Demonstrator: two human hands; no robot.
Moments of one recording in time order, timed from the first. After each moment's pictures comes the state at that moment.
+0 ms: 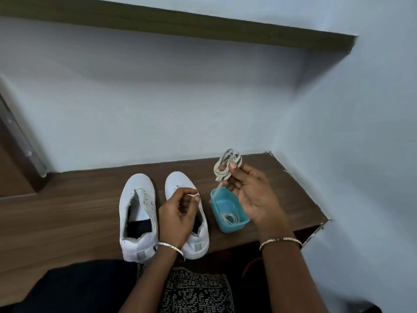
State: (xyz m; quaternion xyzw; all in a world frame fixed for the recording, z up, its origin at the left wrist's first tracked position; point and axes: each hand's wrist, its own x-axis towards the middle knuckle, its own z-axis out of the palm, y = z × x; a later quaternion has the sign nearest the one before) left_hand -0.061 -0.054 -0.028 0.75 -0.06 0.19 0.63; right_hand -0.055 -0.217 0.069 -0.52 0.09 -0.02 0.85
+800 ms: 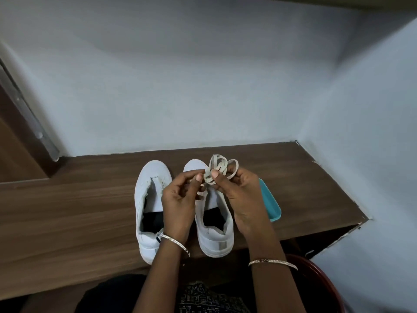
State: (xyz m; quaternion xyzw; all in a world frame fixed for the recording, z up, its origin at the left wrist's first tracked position) left_hand -0.036 -0.024 -0.034 0.61 0.00 0.14 0.78; right_hand -0.040 -0.144 0.004 -0.62 0.04 -0.08 0.78
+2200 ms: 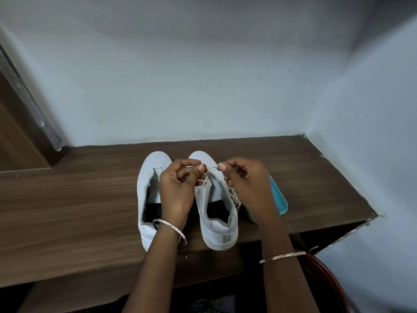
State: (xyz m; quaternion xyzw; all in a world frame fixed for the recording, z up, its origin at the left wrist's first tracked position) left_hand -0.021 -0.016 -0.037 0.60 0.04 0.13 0.78; right_hand -0.024 -0.167 -0.012 -0.81 -0.04 -0.14 0.56
